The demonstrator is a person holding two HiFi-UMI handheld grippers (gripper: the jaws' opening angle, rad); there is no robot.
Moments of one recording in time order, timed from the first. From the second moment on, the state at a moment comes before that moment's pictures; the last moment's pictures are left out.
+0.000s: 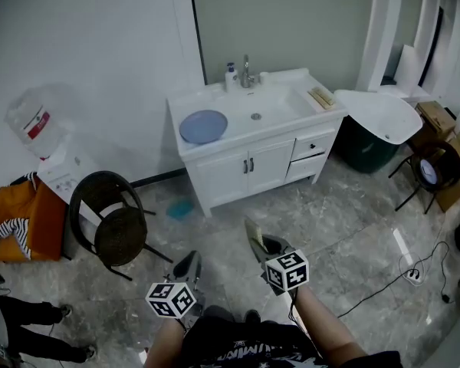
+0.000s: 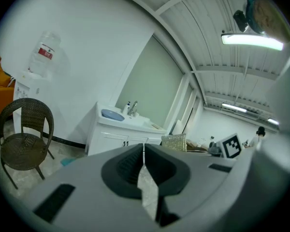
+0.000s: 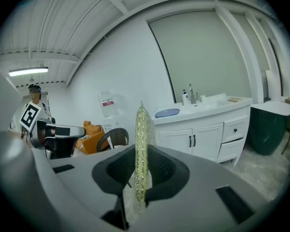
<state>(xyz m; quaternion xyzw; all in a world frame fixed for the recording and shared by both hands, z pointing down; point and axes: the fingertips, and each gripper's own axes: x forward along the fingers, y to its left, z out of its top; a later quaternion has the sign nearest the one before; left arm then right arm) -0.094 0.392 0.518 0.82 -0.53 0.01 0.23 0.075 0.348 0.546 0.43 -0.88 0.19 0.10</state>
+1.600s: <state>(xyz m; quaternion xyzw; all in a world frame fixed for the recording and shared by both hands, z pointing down) -0.194 0.076 0.557 0.79 -0.52 0.04 0.33 0.025 0.046 0.557 0.49 -0.83 0.21 0.15</state>
